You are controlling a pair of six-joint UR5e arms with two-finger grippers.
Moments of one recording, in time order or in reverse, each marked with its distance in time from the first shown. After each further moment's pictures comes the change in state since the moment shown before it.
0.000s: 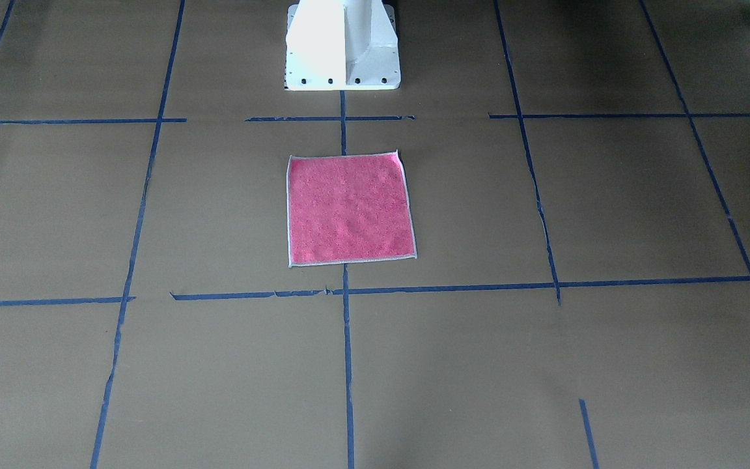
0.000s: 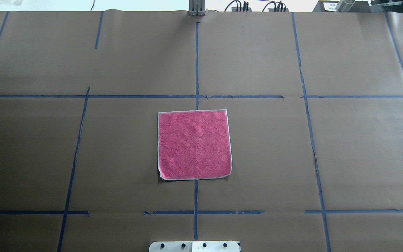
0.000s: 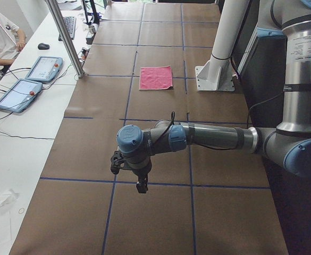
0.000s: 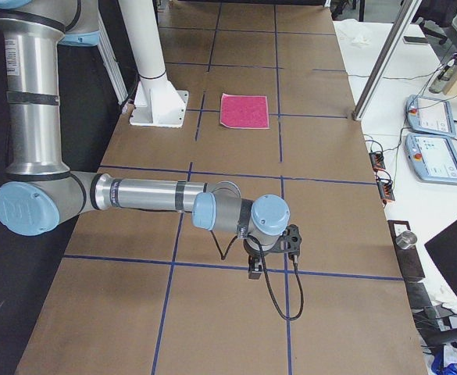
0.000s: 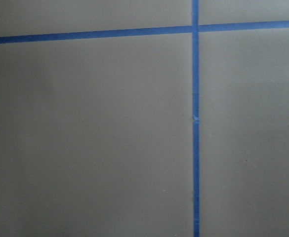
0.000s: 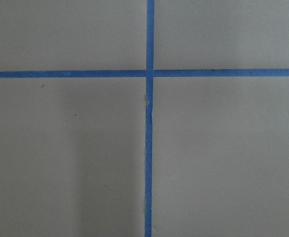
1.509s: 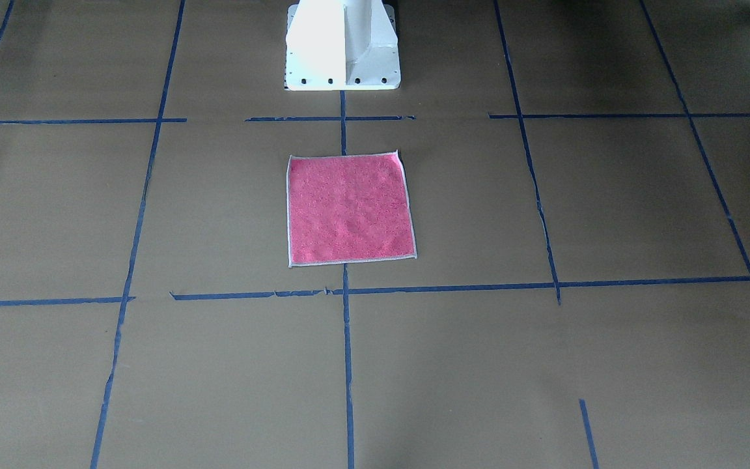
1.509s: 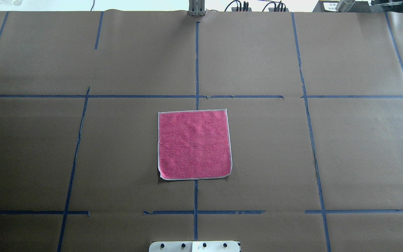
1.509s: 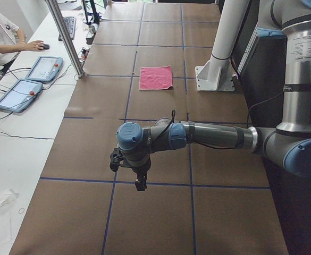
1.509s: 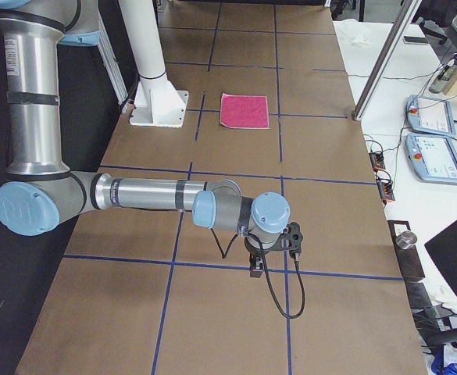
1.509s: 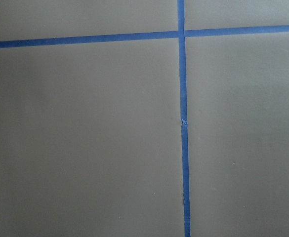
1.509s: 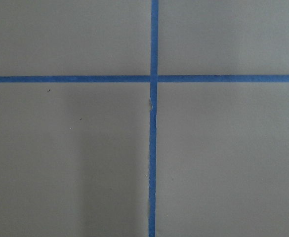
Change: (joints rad) left arm 0.002 -0.008 -0.028 -0.003 -0.002 -0.002; right arm 0.003 0.006 0.017 0.001 0.006 0.004
